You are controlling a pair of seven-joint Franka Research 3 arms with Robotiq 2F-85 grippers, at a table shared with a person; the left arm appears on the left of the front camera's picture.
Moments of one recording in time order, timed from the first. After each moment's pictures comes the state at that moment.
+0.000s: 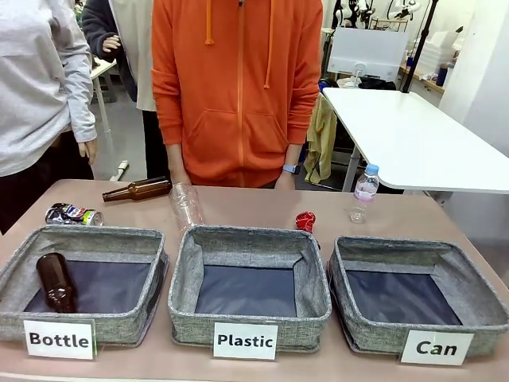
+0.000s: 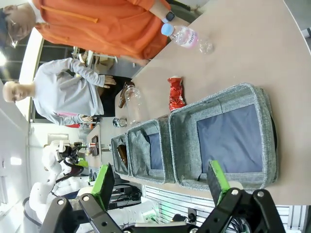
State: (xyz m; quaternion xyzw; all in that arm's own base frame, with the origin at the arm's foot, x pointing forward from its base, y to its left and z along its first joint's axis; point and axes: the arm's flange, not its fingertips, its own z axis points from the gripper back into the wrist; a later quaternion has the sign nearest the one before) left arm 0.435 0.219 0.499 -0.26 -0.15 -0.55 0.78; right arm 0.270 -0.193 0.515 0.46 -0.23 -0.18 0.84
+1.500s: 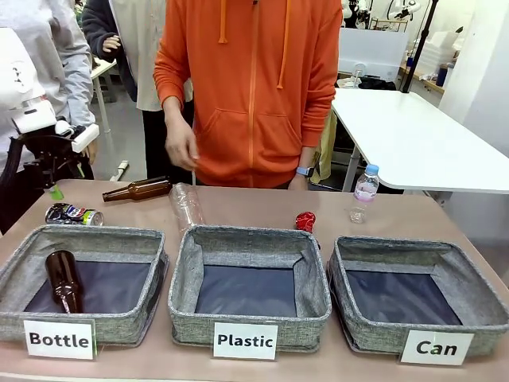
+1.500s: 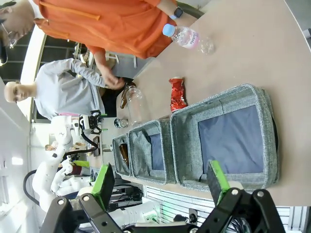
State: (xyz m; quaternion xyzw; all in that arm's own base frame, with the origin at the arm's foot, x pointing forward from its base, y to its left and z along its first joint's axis) left arm 0.601 0.035 0.414 -0.05 -0.07 -0.76 0.65; right arm 0.270 -0.193 0.515 0.46 -0.23 -0.18 0.83
